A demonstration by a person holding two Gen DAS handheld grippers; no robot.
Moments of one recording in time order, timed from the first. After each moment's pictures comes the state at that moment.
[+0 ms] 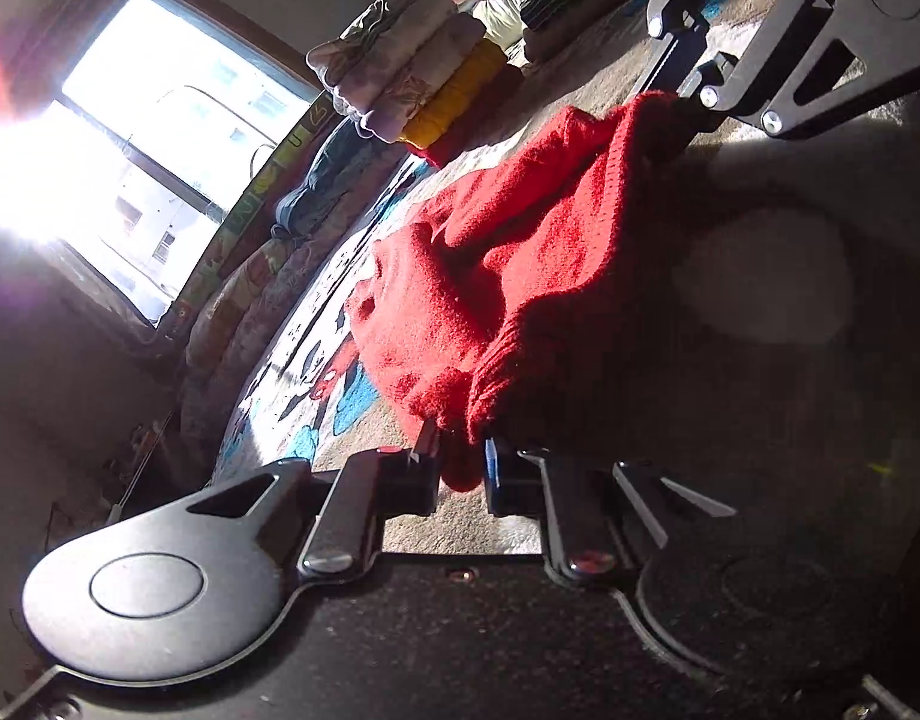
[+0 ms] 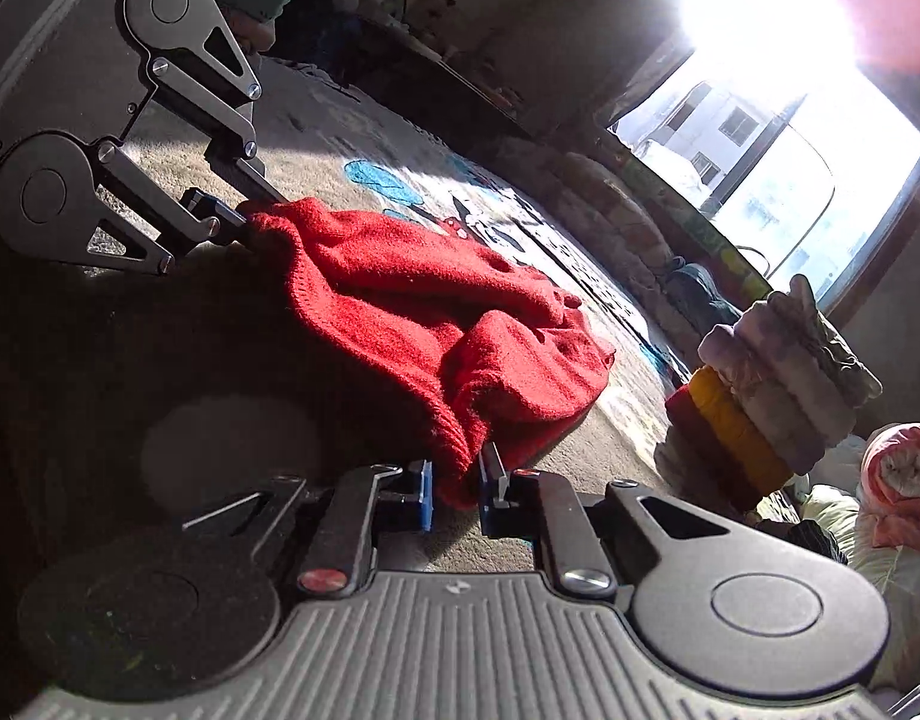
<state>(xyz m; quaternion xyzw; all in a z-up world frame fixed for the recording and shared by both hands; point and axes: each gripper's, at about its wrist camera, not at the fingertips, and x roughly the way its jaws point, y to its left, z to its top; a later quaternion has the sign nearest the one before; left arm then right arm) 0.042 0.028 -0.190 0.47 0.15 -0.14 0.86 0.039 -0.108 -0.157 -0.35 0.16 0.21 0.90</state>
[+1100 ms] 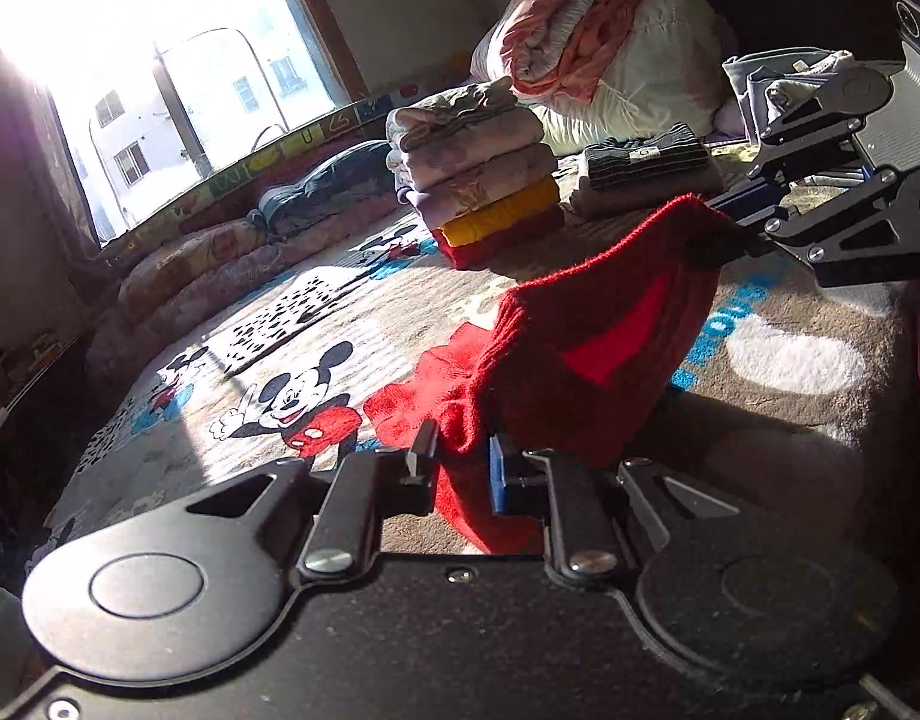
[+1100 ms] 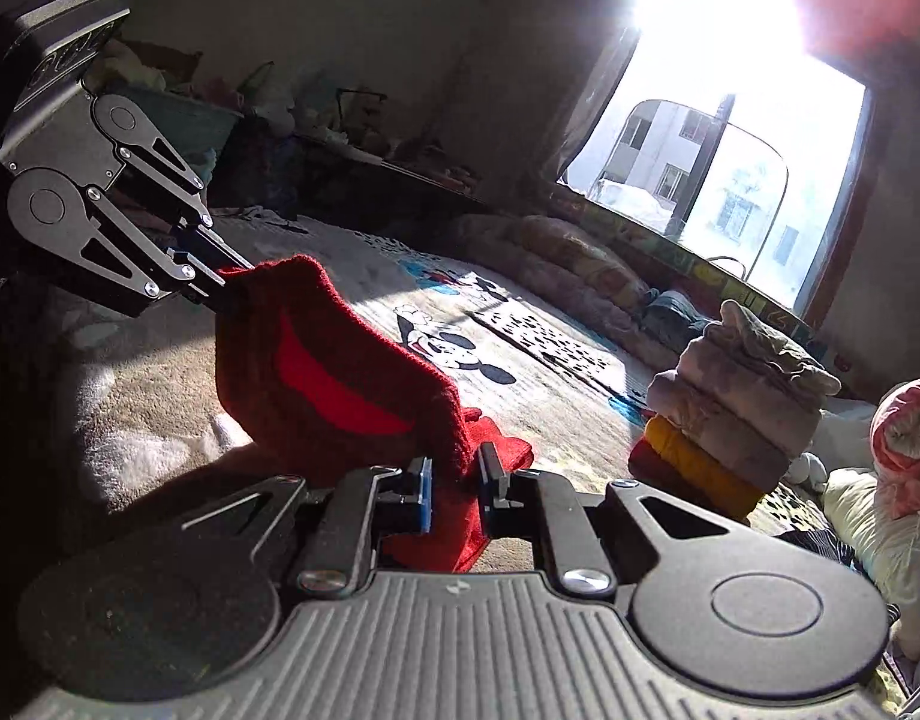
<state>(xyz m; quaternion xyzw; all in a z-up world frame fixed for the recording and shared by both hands) 0.085 0.064 -0.057 0.23 0.19 -0.22 0.93 0.052 -0.168 -0.049 -0.20 0.13 0.25 0.94</state>
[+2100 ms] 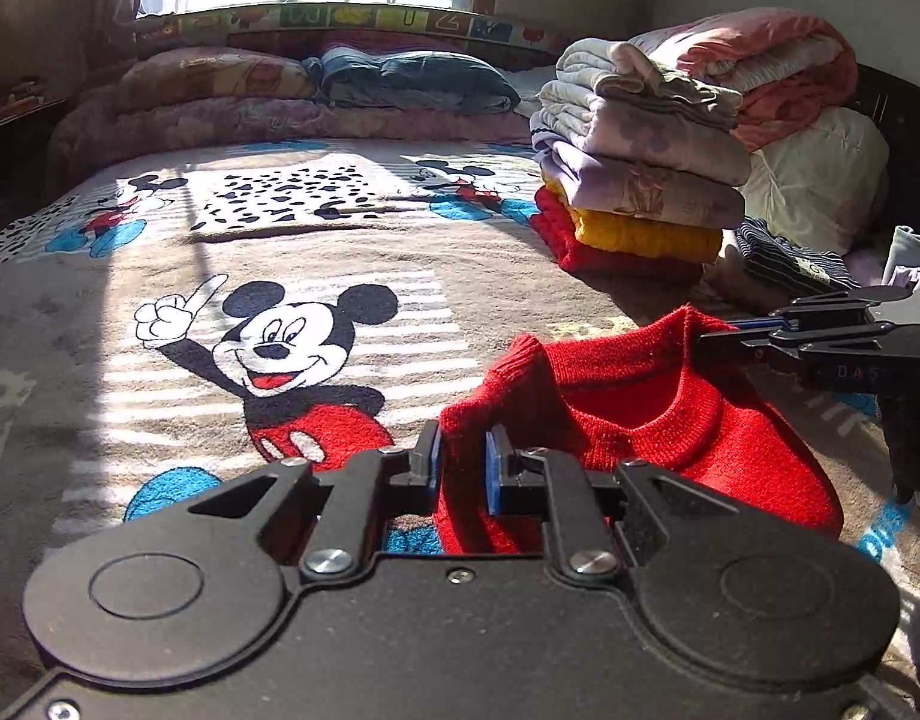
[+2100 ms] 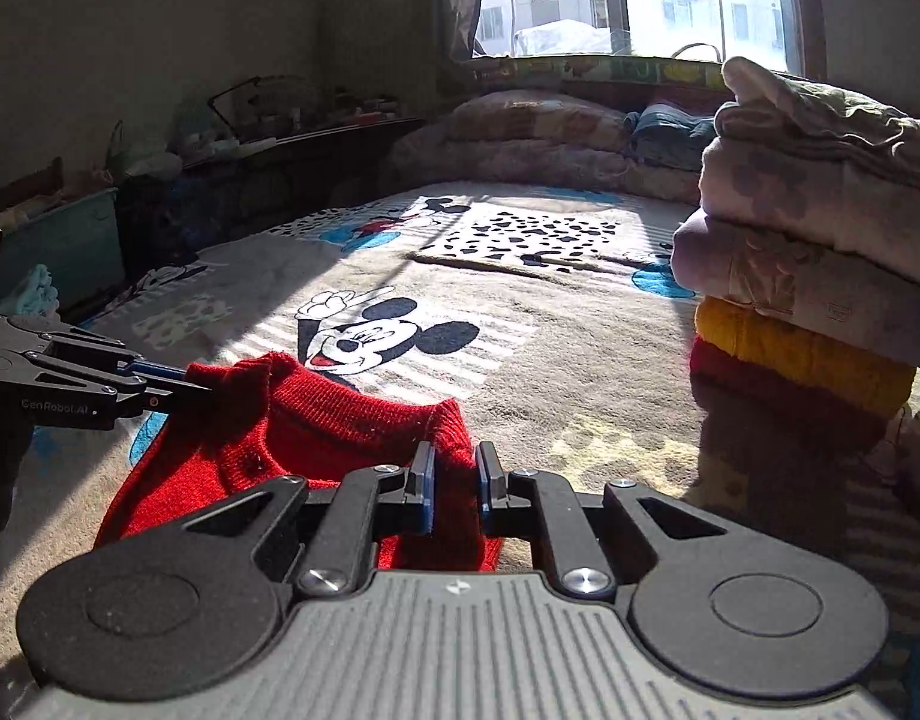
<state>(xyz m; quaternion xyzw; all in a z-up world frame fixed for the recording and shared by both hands) 0.318 0.100 -0.088 0.02 0.30 -0.21 0.93 0.318 -0.171 -0.088 -0.01 0.27 0.24 0.93</state>
